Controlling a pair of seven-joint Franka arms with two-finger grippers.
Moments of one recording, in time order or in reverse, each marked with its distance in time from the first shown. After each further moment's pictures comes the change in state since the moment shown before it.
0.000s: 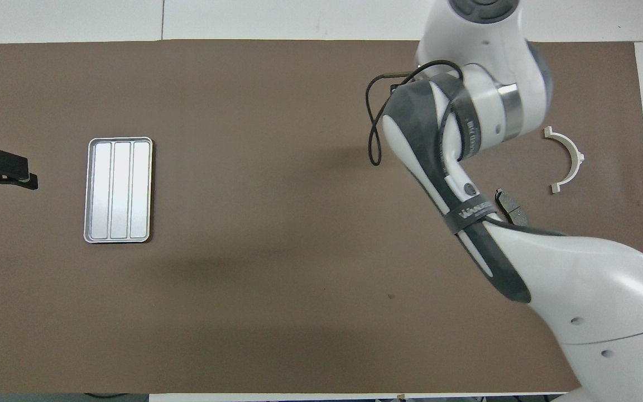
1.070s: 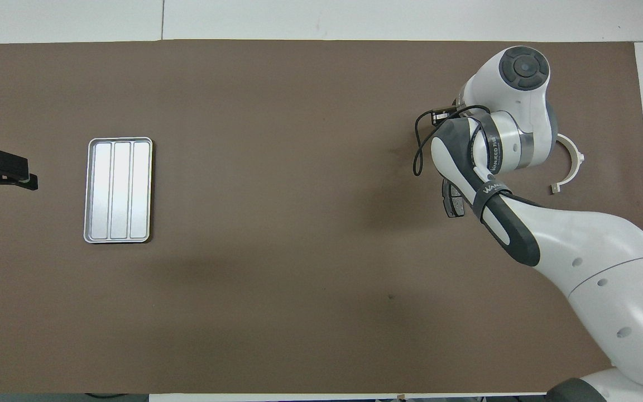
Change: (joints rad) left arm 0.000 0.000 0.000 0.000 0.000 -0.001 0.000; right arm -0.125 0.026 0.007 -0.396 0.002 0.498 -0.164
